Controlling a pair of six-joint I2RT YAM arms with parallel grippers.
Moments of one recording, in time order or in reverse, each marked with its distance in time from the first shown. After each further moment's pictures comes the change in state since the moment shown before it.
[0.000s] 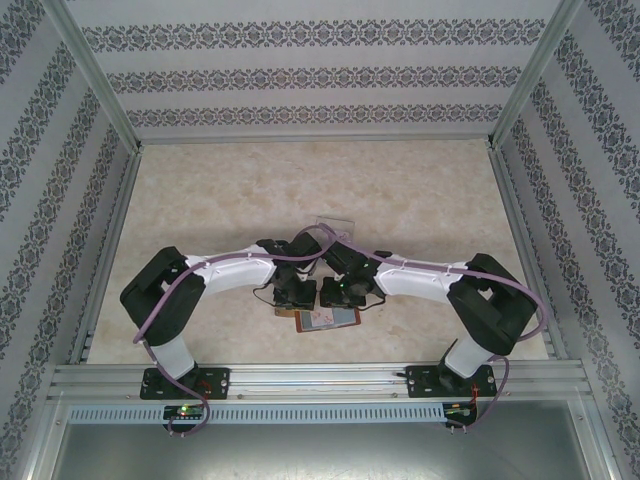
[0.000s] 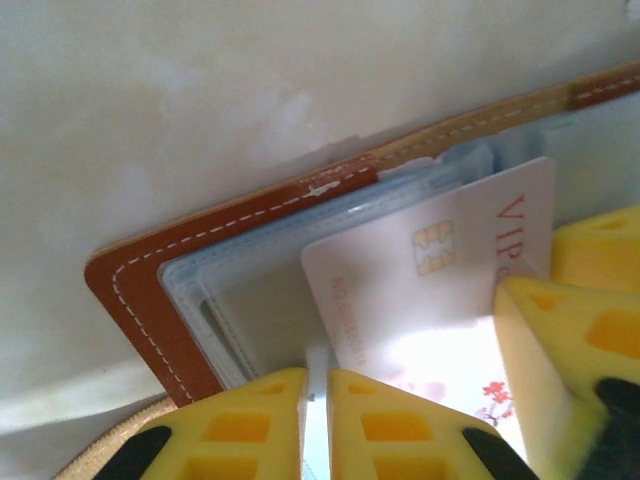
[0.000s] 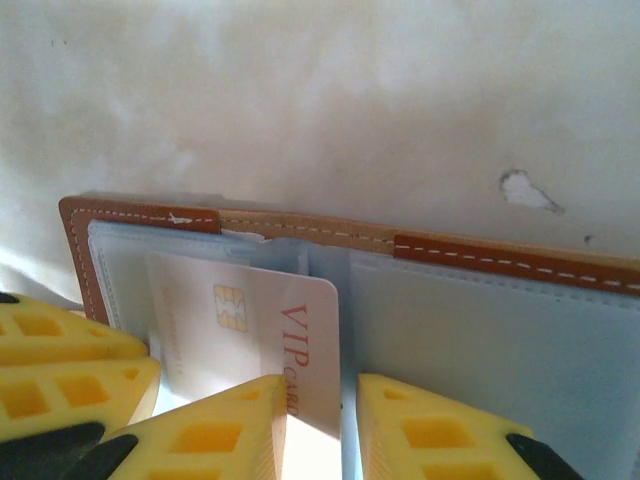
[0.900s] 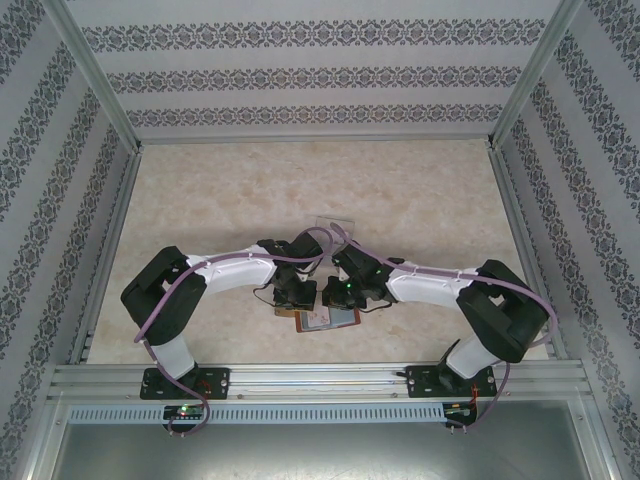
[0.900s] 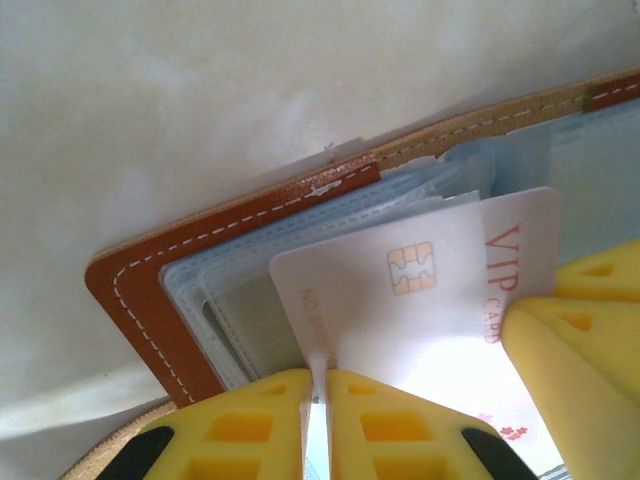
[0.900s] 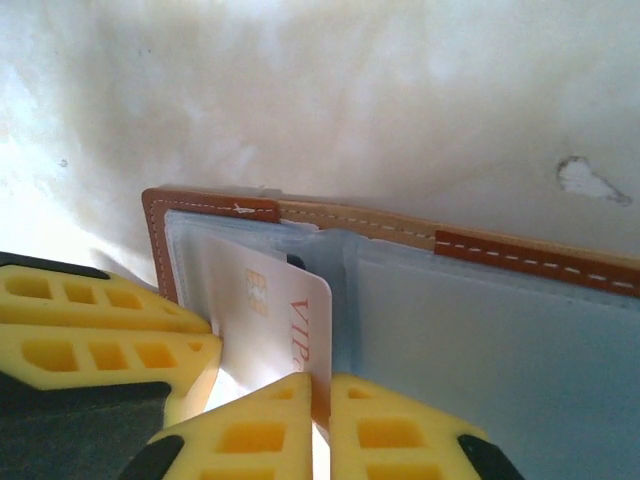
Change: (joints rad) left arm 0.000 0.004 0.000 -0.001 -0.003 0.013; right arm -0.041 -0.068 -0.123 0.195 -0.124 0.051
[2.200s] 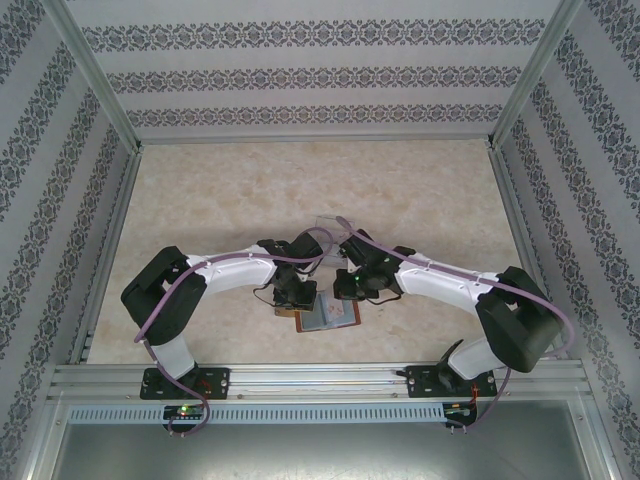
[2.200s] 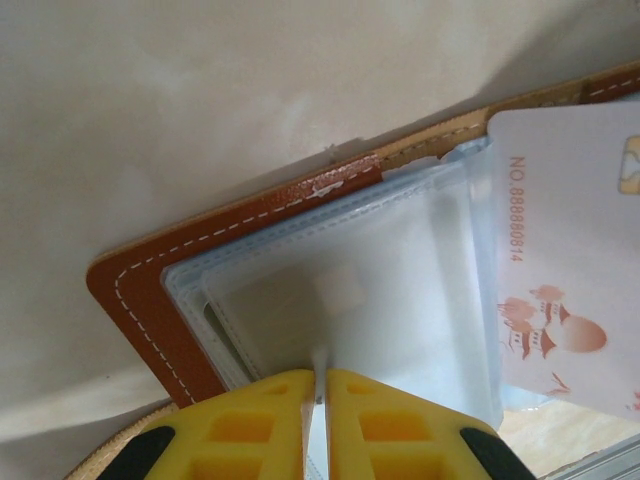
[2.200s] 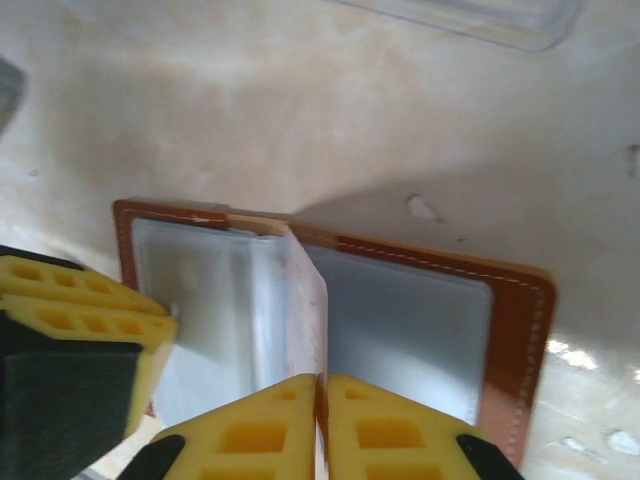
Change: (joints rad) left arm 0.000 0.000 0.000 0.000 -0.003 0.006; right arm -0.042 -0.067 0.091 -0.236 0.090 -0.157
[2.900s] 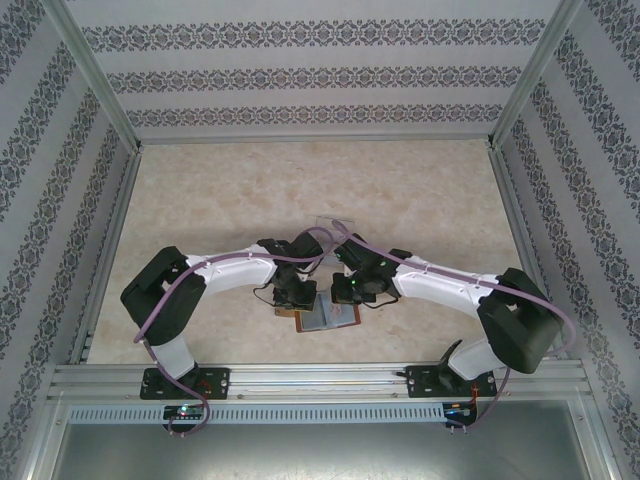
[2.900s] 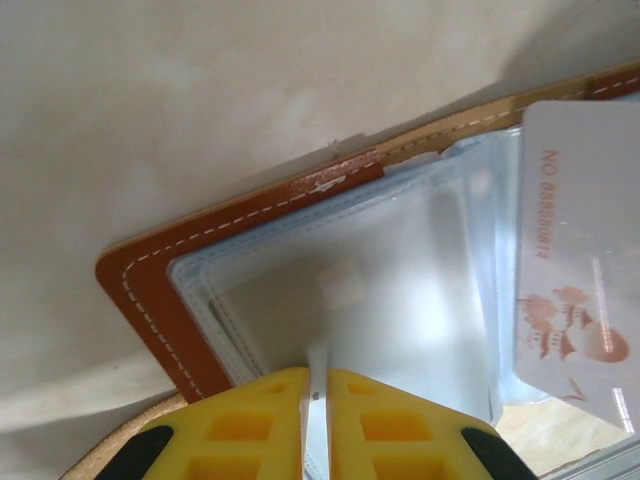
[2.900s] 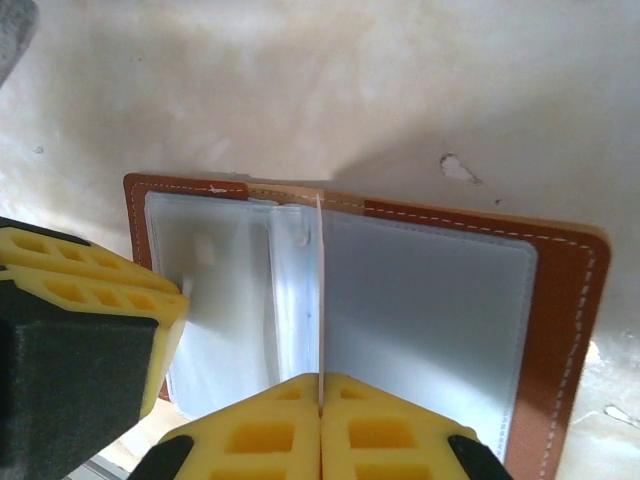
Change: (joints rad) left arm -0.001 -0.006 0.011 -0.025 -0.012 0.004; right arm 0.040 -0.015 0.003 -0.029 0.029 0.048
